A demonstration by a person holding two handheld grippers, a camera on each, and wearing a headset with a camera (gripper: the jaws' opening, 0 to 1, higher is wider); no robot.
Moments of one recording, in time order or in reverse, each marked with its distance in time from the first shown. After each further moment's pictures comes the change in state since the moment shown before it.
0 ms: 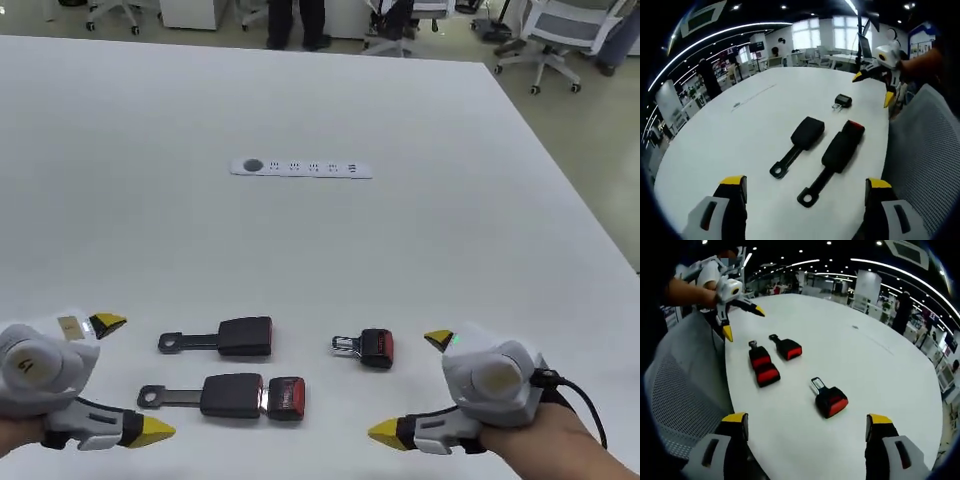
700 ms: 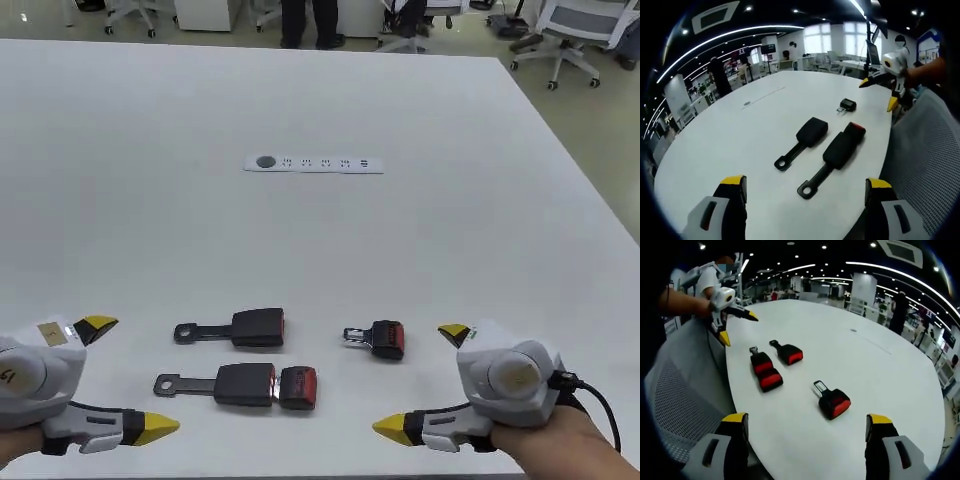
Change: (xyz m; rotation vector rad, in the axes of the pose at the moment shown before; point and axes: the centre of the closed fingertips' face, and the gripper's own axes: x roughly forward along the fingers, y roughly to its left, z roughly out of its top) left arm -0.017 -0.005 -0.003 -0.019 -0.023 0.060; right arm -0.007 0.011 0.011 0.037 -0.032 0.002
